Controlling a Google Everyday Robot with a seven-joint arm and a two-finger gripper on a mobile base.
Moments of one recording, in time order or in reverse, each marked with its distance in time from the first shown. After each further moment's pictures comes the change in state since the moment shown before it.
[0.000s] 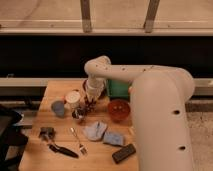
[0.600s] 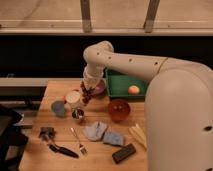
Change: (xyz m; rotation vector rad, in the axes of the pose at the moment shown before) arm -0.030 0.016 -0.092 0.023 -0.161 -0.107
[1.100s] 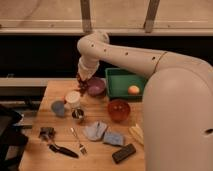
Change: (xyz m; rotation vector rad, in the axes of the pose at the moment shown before) arm -0.044 0.018 -0.031 0.041 -0.085 -0.093
